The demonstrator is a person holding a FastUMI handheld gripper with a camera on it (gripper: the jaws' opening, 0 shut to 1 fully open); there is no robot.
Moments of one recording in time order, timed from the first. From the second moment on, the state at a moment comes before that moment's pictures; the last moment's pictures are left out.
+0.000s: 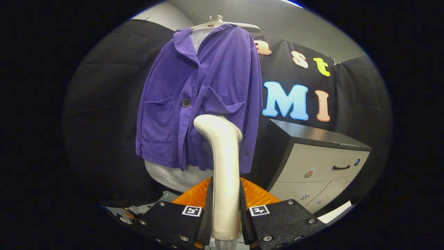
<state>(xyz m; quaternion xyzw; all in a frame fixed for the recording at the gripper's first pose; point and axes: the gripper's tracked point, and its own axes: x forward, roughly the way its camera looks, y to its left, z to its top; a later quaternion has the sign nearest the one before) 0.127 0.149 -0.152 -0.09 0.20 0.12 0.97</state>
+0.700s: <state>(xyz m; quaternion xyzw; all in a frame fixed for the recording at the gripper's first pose) 0.094 0.152 -0.155 -0.07 0.20 0.13 0.97</state>
